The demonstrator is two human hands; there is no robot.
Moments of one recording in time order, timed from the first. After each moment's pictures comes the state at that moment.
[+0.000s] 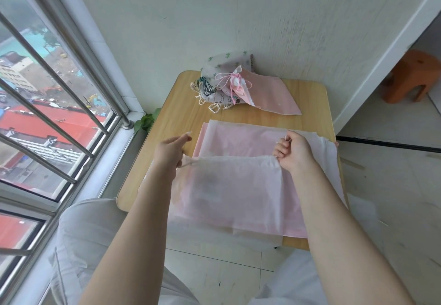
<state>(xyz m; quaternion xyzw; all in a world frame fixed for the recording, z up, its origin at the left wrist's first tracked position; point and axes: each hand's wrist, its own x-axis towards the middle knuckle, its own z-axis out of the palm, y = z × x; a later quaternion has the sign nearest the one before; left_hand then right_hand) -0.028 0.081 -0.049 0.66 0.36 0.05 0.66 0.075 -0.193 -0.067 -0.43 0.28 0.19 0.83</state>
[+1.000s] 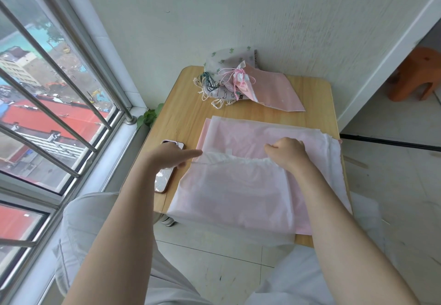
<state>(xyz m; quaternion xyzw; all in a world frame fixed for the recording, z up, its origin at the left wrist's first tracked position) -0.043 0.101 -0.024 0.89 0.26 -0.24 0.30 0.052 -0.190 -0.059 -0.96 -0.07 0.14 0.21</state>
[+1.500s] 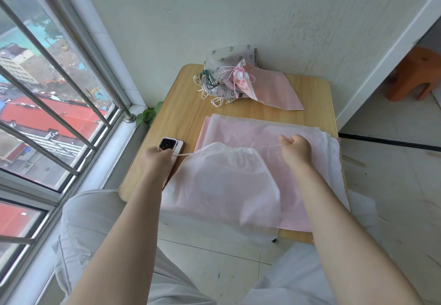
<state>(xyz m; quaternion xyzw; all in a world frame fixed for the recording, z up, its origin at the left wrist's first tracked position) -0.058 0.103 -0.067 0.76 0.49 0.05 0.42 0.055 -0.199 -0.078 -0.89 0.12 0.06 0.43</state>
